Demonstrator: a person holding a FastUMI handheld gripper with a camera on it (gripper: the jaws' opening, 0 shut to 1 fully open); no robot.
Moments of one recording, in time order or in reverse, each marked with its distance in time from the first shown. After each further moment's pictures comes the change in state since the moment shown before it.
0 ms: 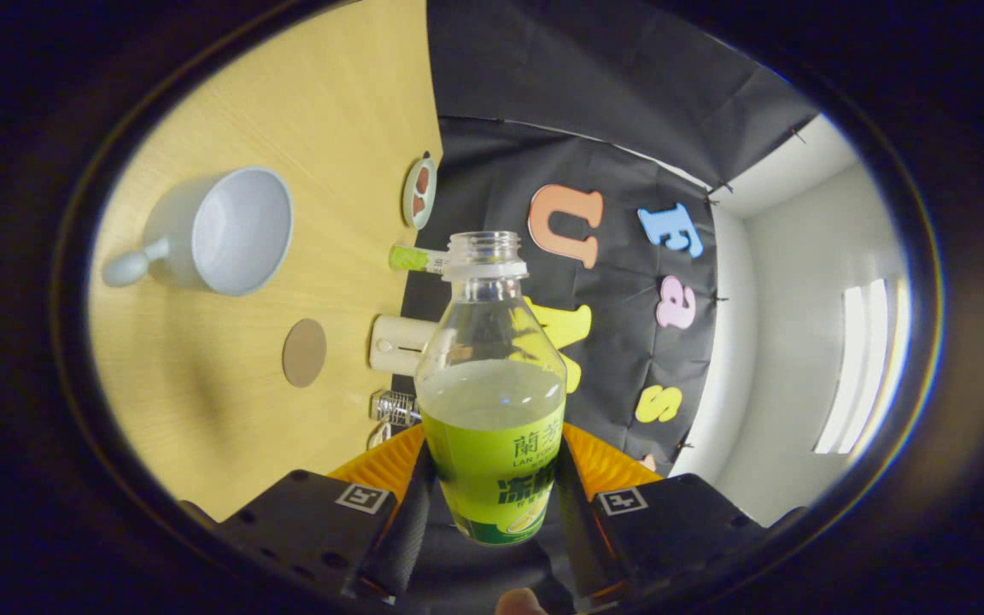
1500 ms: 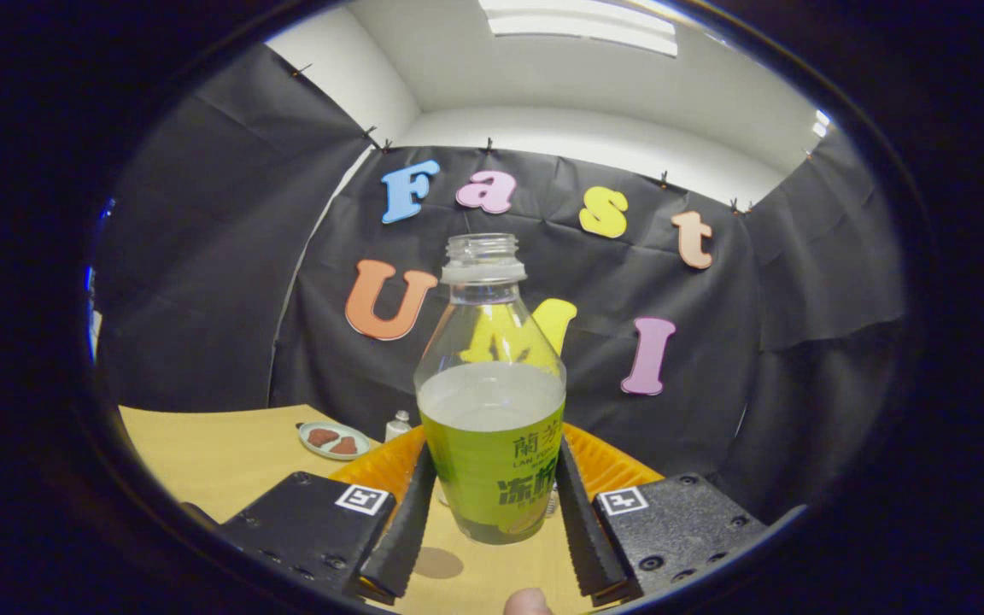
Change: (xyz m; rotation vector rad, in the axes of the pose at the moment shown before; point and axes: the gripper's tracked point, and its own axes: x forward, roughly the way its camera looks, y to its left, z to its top) arm 0.084 -0.099 -0.024 1.402 -0.145 0.209
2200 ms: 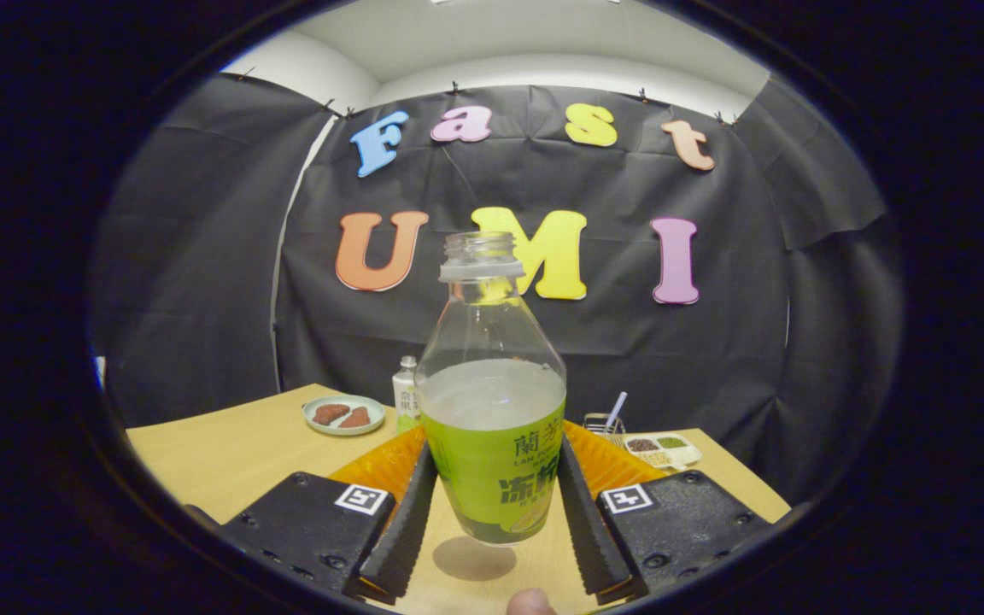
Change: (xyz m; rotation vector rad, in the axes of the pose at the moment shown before) arm 0.100 0.025 -0.138 0.136 0.182 0.030
